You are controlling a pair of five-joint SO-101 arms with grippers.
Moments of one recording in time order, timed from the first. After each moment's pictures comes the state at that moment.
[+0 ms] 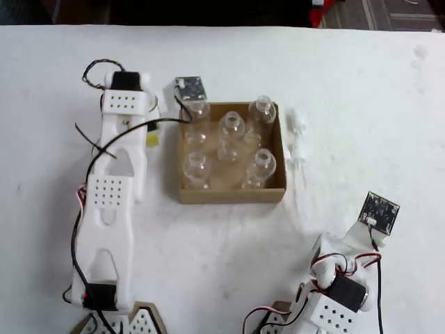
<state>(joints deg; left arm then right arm) -3.8 72.1 -81.2 99.5 -68.4 26.0 -103.0 96.4 71.2 2.1</state>
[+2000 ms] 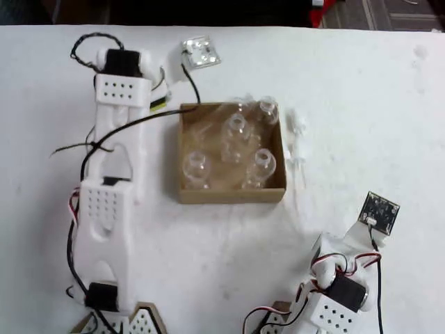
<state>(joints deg) 0.6 49.5 -75.2 101.9 -56.8 26.0 -103.0 96.4 71.2 2.1</state>
